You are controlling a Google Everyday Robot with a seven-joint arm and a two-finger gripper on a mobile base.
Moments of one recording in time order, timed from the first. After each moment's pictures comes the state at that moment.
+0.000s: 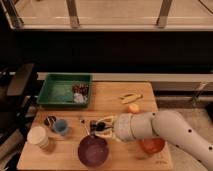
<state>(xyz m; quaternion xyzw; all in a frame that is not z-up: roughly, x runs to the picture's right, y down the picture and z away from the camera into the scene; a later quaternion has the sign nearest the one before) -0.013 0.156 0.559 -0.21 -0.43 0.20 0.85</state>
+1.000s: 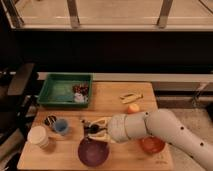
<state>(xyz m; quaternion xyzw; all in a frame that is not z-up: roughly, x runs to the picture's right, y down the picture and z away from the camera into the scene) -0.042 0.163 0.551 -0.22 -0.47 0.16 0.84</state>
